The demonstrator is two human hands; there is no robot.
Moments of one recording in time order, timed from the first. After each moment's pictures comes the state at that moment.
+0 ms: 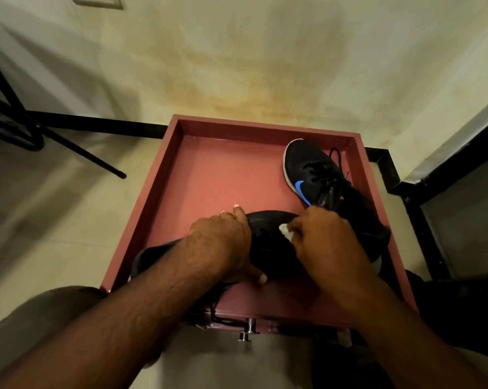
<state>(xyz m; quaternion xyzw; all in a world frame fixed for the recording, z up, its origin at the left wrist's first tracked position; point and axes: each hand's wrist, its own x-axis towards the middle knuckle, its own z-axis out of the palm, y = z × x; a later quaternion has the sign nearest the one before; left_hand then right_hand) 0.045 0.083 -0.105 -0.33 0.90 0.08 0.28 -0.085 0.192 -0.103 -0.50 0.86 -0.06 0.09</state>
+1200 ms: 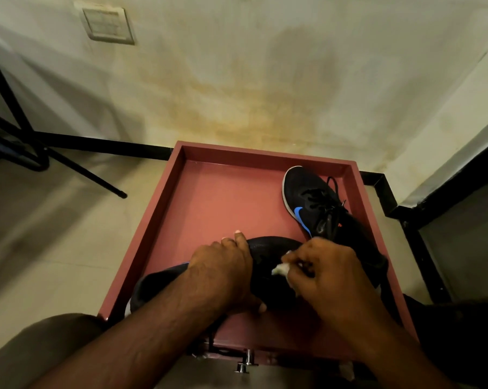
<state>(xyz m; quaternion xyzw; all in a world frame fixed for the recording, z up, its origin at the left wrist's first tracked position) 0.046 0.085 -0.100 -0.34 0.90 0.09 0.27 -0.092 0.215 -0.104 -0.48 0.81 -0.29 0.14</state>
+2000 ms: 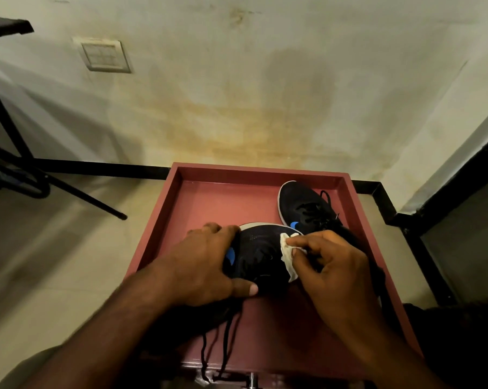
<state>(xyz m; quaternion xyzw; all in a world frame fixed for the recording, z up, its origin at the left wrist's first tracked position) 0.073 0.055 -0.050 -0.32 0.91 0.23 0.12 -0.099 0.203 -0.115 -0.46 0.76 -0.46 0.02</state>
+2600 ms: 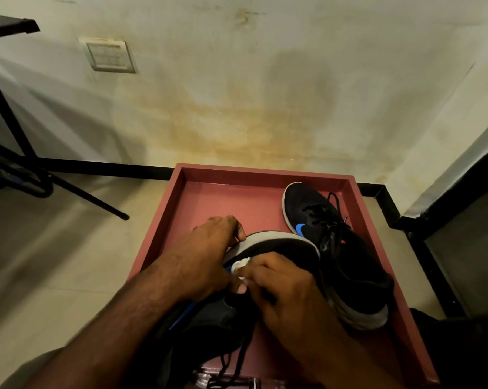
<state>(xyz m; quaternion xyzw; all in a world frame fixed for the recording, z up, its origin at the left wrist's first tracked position) 0.071 0.041 -0.061 -0.31 0.91 0.28 0.03 -0.054 0.189 -0.128 -0.64 0.67 -0.38 0.08</state>
